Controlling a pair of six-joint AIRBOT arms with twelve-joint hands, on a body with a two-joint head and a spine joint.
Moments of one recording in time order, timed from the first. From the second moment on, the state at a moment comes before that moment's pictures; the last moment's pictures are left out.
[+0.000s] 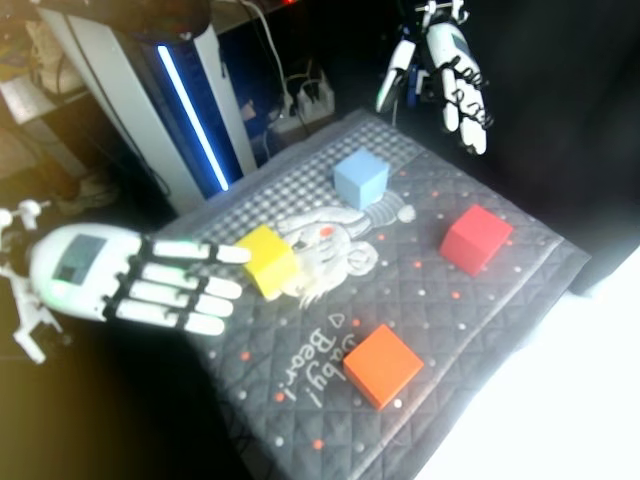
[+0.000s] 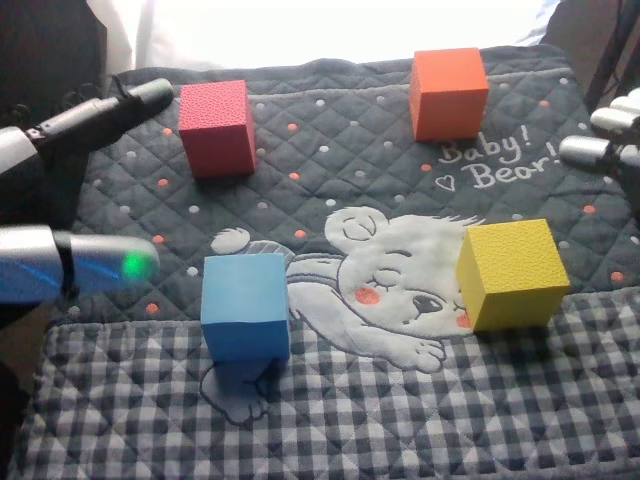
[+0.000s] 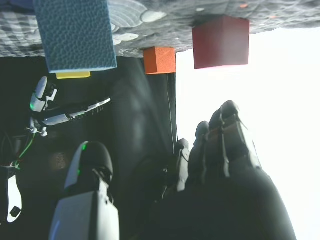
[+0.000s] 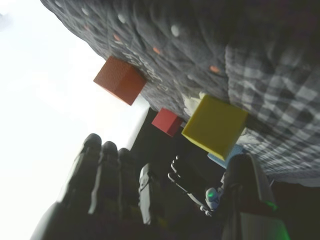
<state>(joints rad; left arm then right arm) 1.07 -0.77 1.04 0.05 -0.99 0.50 -1.03 -0.78 1.04 -0.02 1.10 -0.76</state>
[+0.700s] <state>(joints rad) 0.72 -0.92 1.10 0.69 -0.57 0.32 -1.02 -0.78 1.04 -0.02 1.10 -0.76</state>
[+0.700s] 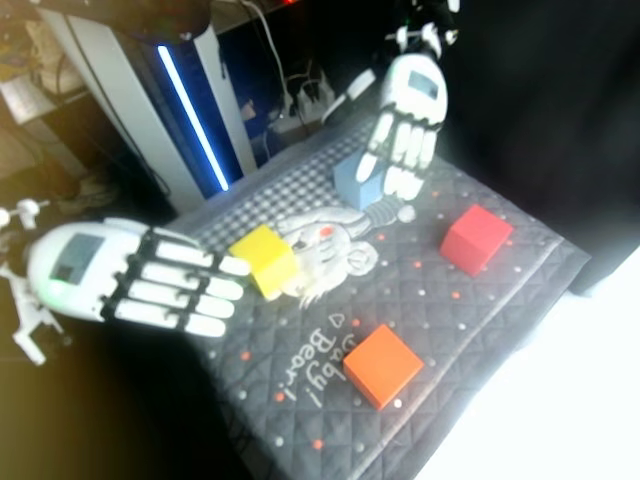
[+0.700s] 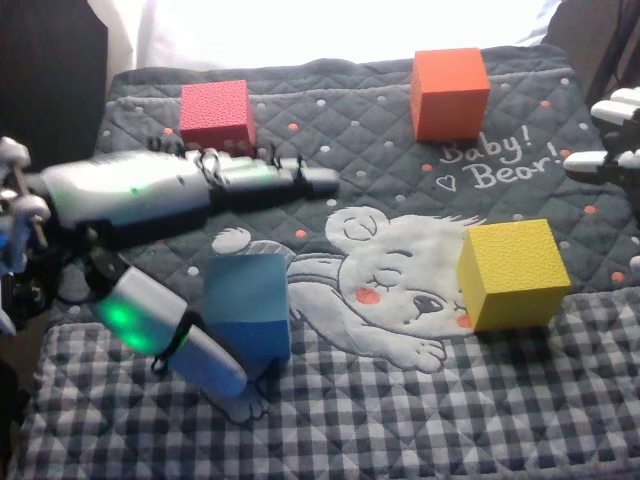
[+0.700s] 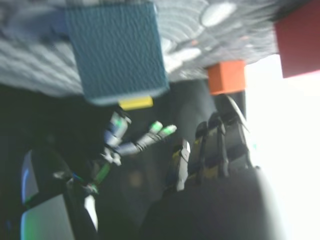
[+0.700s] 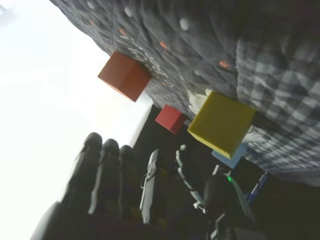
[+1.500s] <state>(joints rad) 0.64 -0.92 1.12 0.67 -0.51 0.37 -1.02 -0.78 1.05 0.00 1.10 -0.76</state>
